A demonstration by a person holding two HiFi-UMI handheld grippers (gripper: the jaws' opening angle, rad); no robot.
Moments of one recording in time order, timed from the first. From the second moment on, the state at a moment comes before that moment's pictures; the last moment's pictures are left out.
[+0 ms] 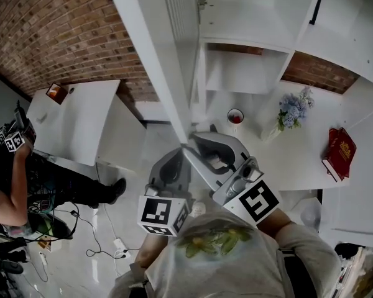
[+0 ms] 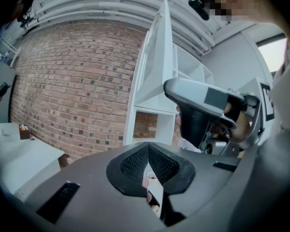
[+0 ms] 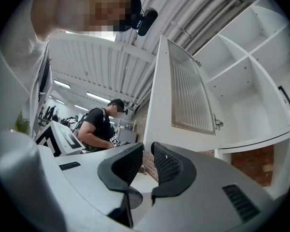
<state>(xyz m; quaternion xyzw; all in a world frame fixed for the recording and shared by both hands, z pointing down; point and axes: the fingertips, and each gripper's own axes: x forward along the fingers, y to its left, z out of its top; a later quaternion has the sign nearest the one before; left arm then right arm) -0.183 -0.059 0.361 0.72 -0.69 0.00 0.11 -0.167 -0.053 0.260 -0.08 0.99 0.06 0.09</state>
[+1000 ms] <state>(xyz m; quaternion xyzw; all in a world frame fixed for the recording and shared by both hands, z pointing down) -0.205 -0.042 0.361 0.69 -0.71 -0.01 0.12 -0.166 -0.061 0.302 -0.11 0.99 0.03 0.05</state>
